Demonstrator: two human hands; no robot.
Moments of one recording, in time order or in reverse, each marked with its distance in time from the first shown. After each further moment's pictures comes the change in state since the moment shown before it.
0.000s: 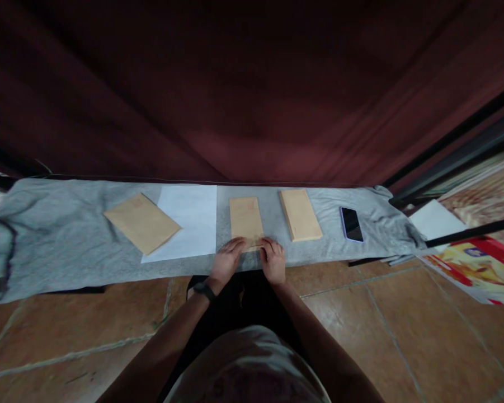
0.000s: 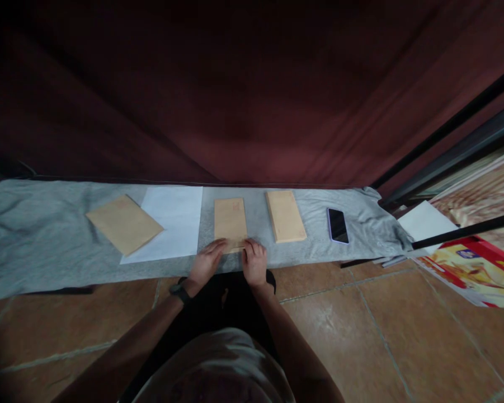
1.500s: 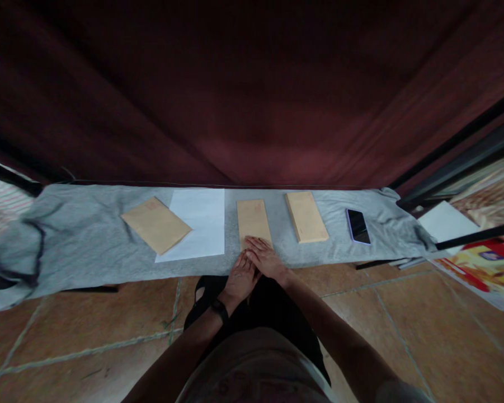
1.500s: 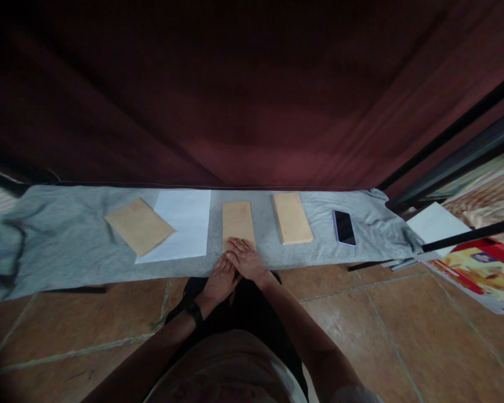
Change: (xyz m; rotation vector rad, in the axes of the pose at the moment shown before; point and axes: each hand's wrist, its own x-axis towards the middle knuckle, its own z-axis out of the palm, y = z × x) left_hand -0.036 0.037 0.020 0.245 -0.117 0.036; right_hand 0.035 -0.022 0.004 0.024 -0.335 -0.392
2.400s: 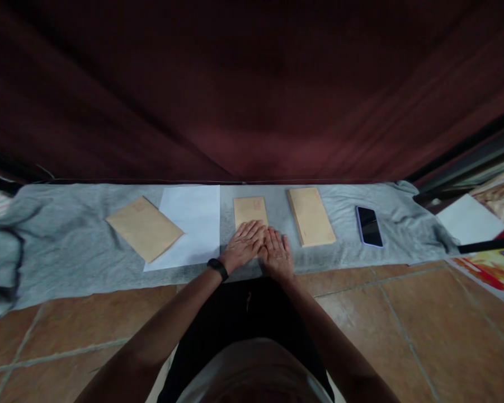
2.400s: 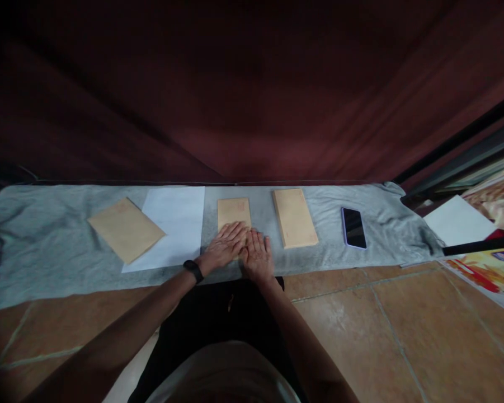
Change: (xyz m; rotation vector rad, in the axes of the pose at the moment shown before) left_hand 0.105 -0.055 -0.013 -0.101 -0.137 0.115; right_hand -0.011 0.028 0.016 -0.145 0.178 0.343
